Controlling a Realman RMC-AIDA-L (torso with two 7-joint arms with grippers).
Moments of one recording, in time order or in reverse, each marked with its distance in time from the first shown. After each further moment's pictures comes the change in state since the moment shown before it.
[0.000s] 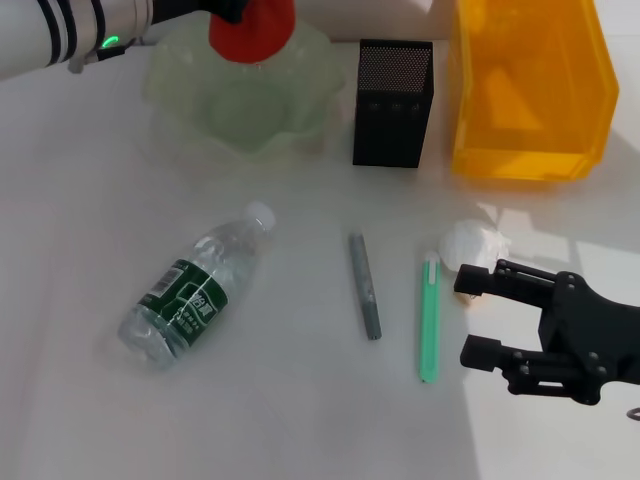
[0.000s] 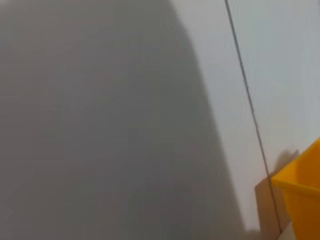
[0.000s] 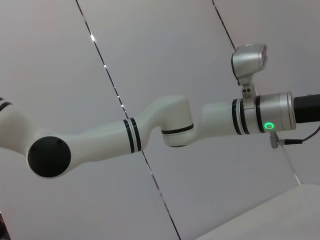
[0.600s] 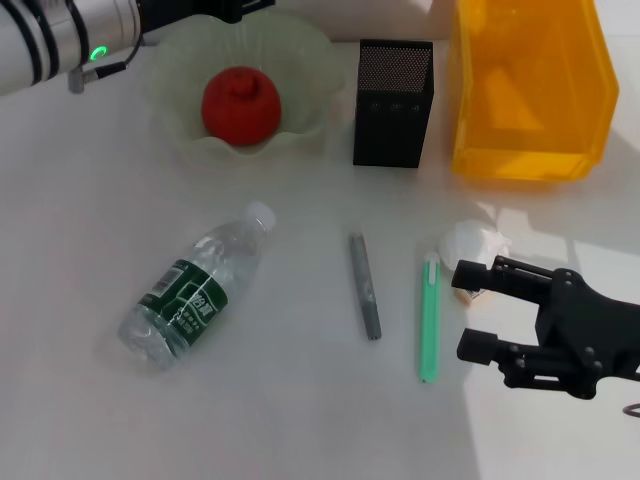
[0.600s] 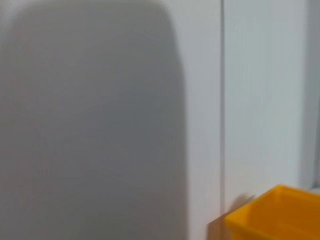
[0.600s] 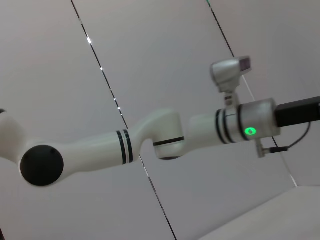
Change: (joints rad) left arm 0.059 0.013 -0.014 -0.007 -0.181 0.151 -0.002; right arm 0.003 0.000 0.000 0.009 0.010 0.011 0.001
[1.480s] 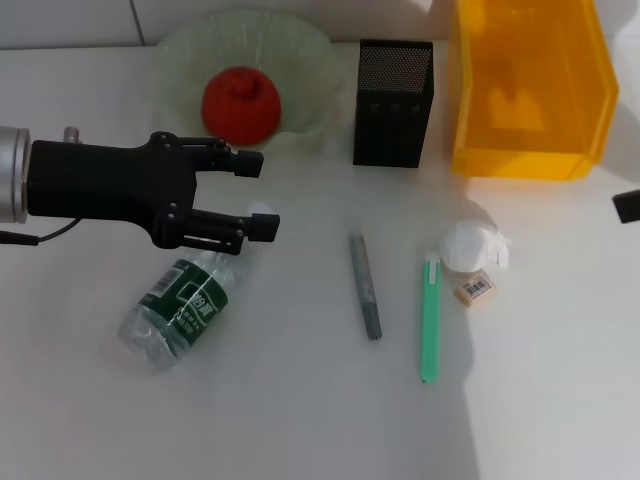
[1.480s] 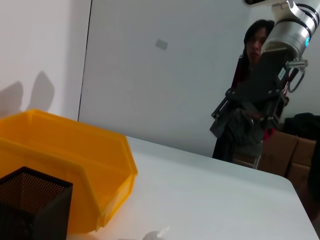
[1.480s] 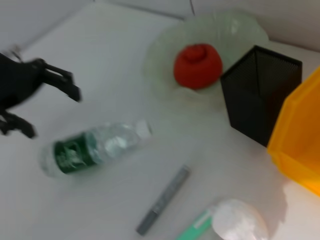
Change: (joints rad) left arm 0.107 0.099 -0.191 0.012 0.274 0.881 -0.144; right arm 0.128 -0.057 -0.176 -1.268 -0.261 -0.144 1.210
